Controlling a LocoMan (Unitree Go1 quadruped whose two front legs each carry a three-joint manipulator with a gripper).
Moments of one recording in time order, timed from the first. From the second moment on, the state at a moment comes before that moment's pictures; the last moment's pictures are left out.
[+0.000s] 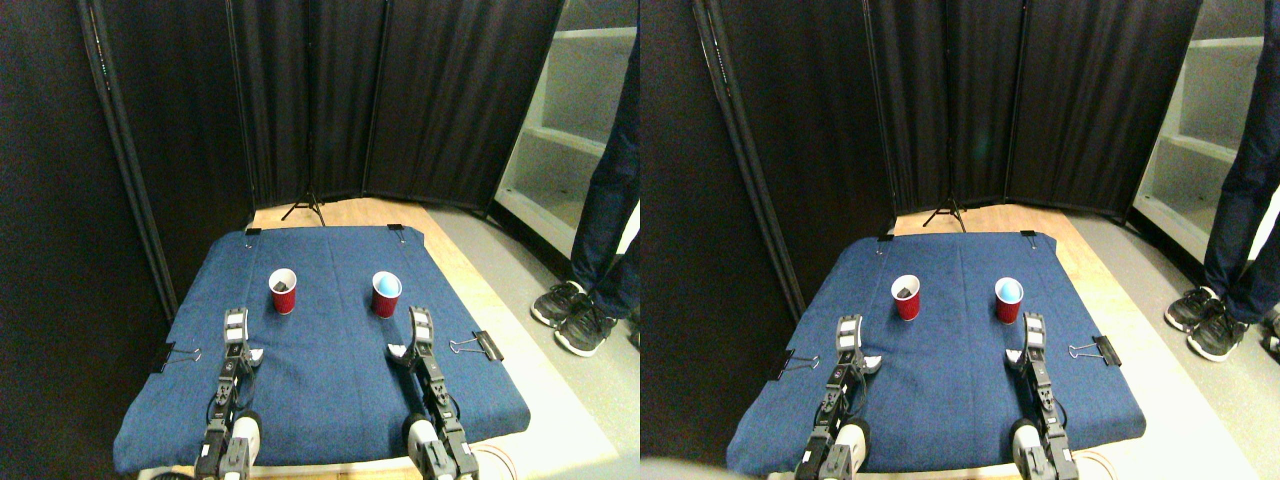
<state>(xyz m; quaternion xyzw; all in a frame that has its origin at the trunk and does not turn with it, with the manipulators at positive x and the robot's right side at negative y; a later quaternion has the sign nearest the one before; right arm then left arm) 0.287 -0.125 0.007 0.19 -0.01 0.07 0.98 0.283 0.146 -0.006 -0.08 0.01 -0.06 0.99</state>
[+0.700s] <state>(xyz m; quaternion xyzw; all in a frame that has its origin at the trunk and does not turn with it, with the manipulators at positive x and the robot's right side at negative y) 0.305 -0.123 0.026 0.44 0.00 0.05 0.90 0.293 0.134 0.030 -0.26 0.02 -0.04 0.97</state>
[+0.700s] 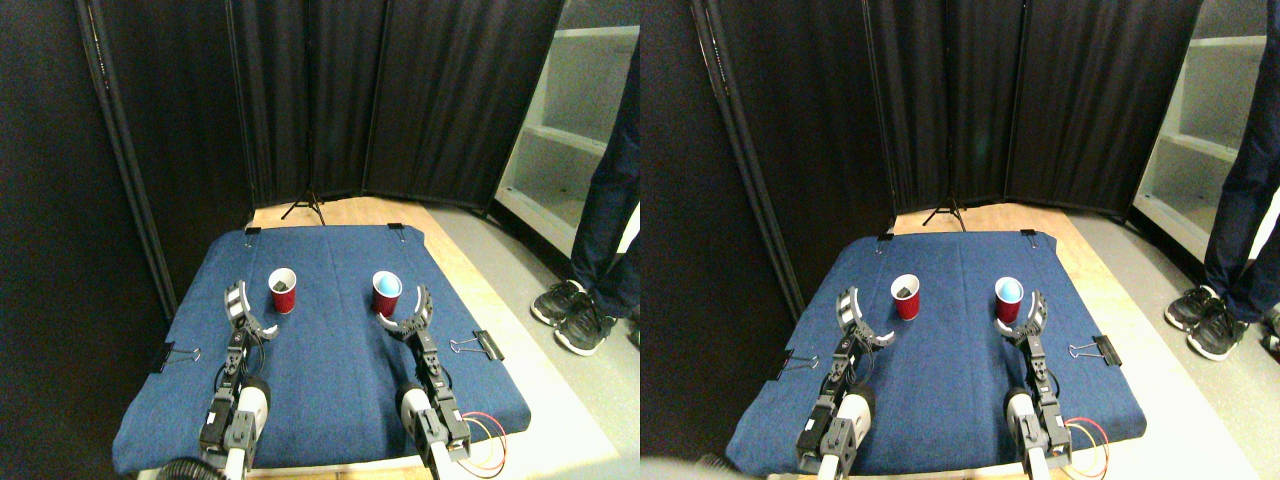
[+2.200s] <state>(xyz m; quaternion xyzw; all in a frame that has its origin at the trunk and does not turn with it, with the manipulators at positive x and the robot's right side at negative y) 0.341 -0.119 -0.003 0.70 0.11 -0.03 0.71 0.355 0.117 -0.018 -0.57 0.04 0.12 0.81</state>
